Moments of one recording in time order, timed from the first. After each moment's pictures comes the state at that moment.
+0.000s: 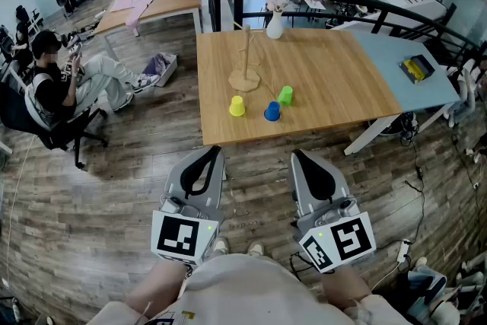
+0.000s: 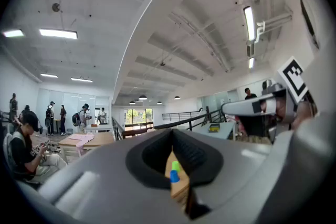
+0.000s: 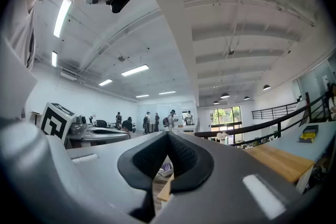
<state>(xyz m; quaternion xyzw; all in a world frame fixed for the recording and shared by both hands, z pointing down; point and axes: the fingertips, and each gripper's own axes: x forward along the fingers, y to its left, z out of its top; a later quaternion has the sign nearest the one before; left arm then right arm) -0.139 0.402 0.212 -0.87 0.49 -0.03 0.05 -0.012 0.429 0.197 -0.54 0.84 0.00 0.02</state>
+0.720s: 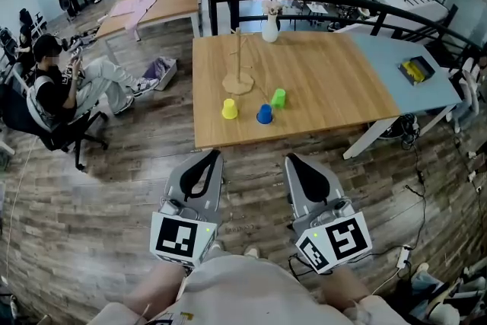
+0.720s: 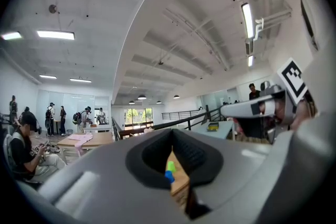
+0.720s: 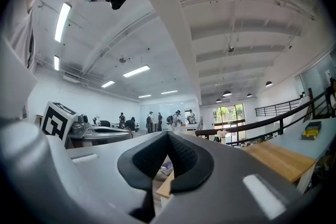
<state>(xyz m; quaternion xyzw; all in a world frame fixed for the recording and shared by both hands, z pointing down) -0.089 0.411 0.218 -0.87 0.48 -0.03 0.06 0.031 0.434 0.207 -0.52 0.85 -0.01 0.02</state>
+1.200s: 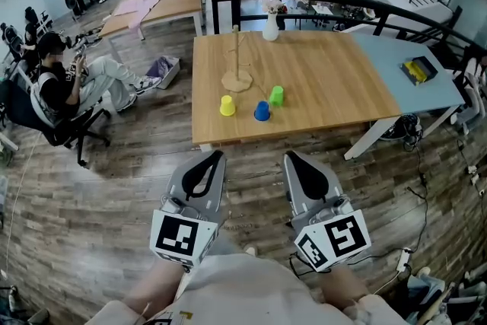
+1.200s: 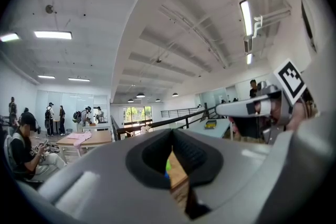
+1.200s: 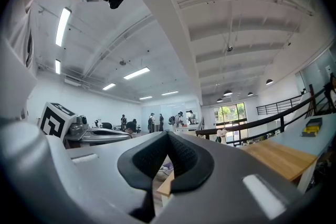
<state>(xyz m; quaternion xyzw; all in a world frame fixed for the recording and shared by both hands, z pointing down) -0.055 0.433 0.227 -0.87 0.48 -0.05 0.06 0.059 0.449 0.214 -0.51 0.86 -0.01 0.03</state>
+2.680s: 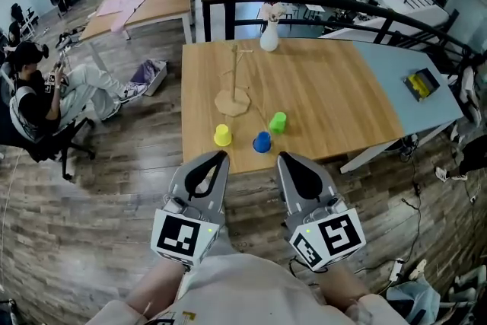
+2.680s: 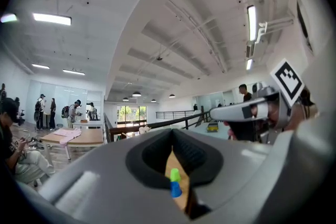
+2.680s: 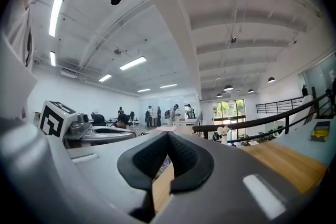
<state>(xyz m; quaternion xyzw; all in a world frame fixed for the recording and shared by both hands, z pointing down) -0.066 0.233 0.257 -0.89 0.45 -0.03 0.04 0.032 0.247 0.242 -0.51 0.86 -0.02 -0.01</state>
